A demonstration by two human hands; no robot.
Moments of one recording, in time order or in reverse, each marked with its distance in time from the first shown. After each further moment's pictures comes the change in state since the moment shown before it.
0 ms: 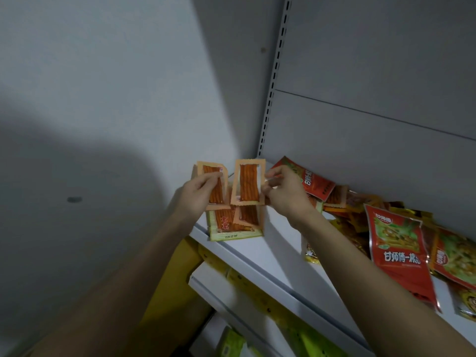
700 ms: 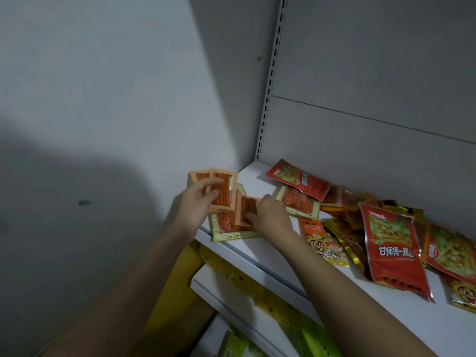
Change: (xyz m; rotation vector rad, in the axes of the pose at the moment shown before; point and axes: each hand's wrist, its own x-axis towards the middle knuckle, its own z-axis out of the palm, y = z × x) left_hand -0.018 0.005 0.003 -0.240 -0.005 0.013; right_hand -0.016 0.026 0.034 -0.804 -0.062 0.082
